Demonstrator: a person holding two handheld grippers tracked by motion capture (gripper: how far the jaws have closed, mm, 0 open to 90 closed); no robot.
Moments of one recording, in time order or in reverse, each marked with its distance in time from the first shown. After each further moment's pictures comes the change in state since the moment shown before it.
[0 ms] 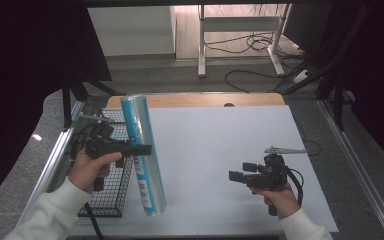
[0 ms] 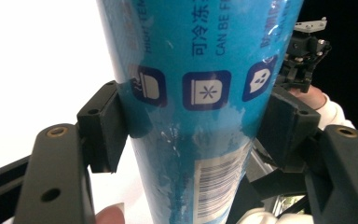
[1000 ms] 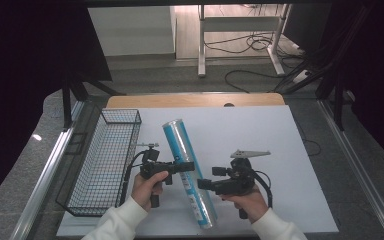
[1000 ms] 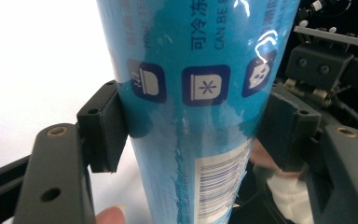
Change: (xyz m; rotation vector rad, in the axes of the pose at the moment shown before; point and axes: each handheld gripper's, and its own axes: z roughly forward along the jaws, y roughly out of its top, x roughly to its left) left arm 0.018 -0.051 0.143 -0.120 -0.296 -0.156; right arm 0.047 -0.003 0.056 0.035 0.128 -0.060
